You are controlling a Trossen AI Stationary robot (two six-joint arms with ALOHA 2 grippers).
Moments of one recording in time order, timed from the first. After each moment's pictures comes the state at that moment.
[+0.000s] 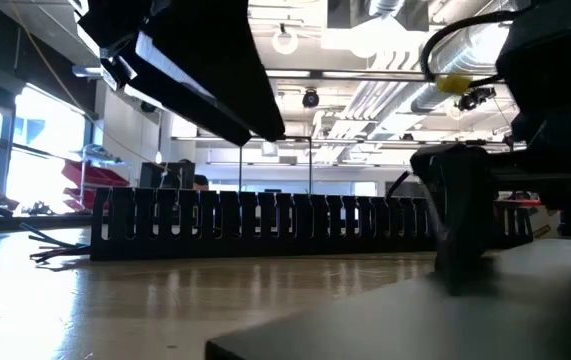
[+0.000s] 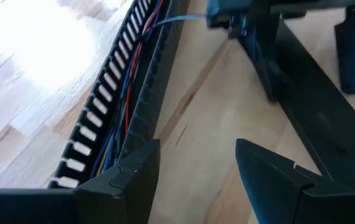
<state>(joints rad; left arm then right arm) -0.66 2.08 1.50 -0.65 -0.82 -0.99 0.55 1.97 0.63 0.67 -0.02 -0.05</state>
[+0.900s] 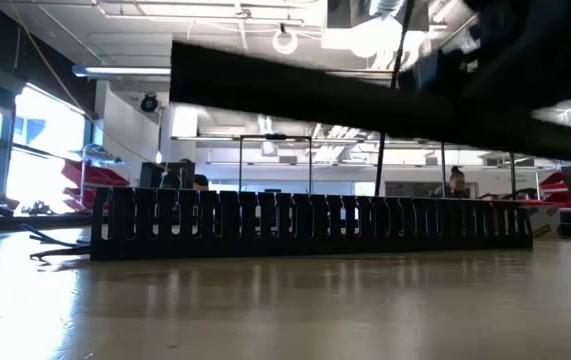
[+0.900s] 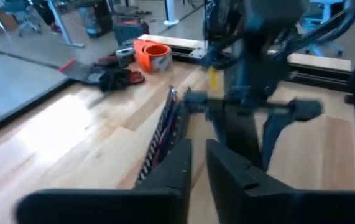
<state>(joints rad) -0.80 1.83 1.52 -0.66 -1.18 -0.88 0.54 1.69 0.72 0.40 0.18 0.09</state>
